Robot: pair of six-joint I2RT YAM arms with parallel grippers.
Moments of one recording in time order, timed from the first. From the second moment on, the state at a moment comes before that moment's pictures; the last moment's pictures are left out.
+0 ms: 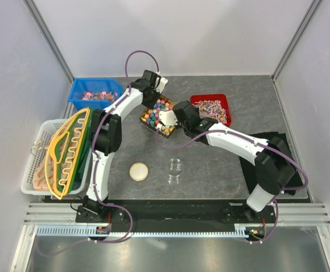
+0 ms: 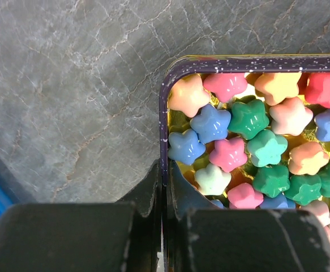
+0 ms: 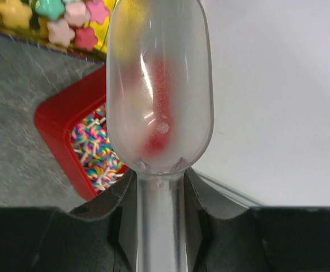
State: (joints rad) left arm -0.39 2.31 1.99 -0.65 -0.04 0.24; right arm 0.76 1.66 1.23 -0.23 0.51 -1.04
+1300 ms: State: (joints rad) left arm -0.41 2.17 1.77 -0.54 0.10 0.41; right arm 0.86 2.00 1.58 -0.57 0.73 -1.55
